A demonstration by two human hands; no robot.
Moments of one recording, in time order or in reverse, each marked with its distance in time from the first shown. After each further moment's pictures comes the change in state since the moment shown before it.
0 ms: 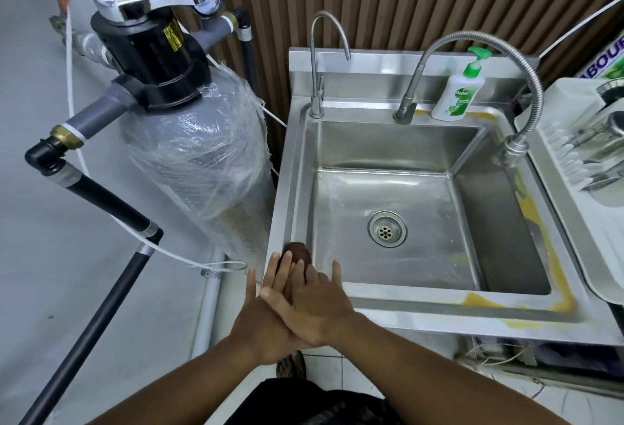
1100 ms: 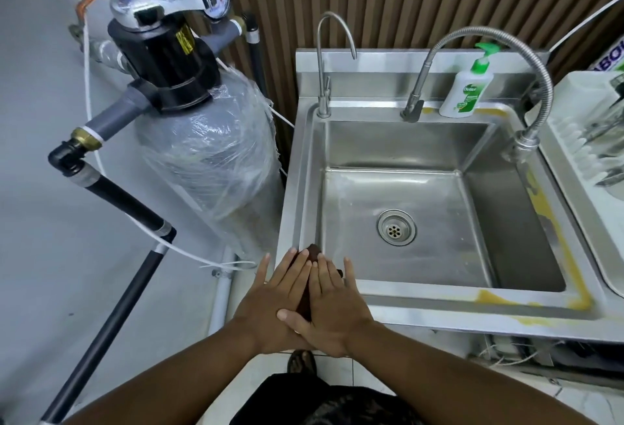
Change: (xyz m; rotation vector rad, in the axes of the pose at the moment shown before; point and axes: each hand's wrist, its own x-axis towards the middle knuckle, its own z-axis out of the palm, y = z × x) left_hand 0.007 -0.028 0.004 0.080 0.062 0.200; right_hand -0.005 0.019 0.025 -0.210 0.108 -0.078
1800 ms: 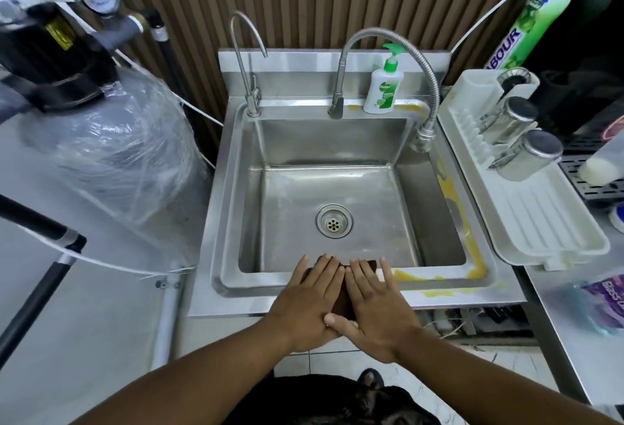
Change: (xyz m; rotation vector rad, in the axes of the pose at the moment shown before) left_hand 0.081 0.158 -0.008 -0.043 0.061 0.249; right_hand -0.119 0.156 0.012 -0.125 0.063 0.107
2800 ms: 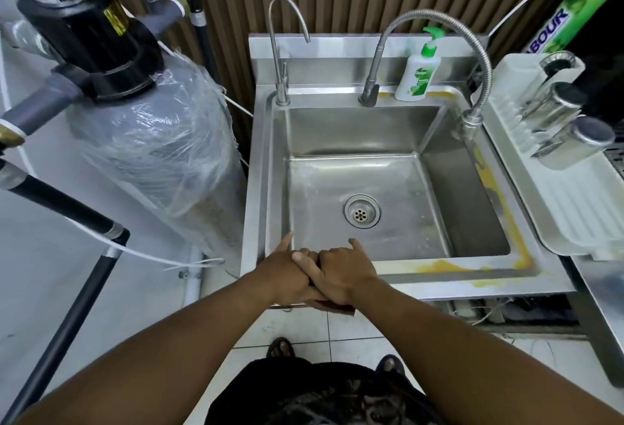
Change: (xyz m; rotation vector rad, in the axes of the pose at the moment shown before) left_hand -0.036 -0.109 -0.038 -0.302 -0.202 -0.095; right_hand 0.107 -0.106 -0.038 0.177 0.030 0.101
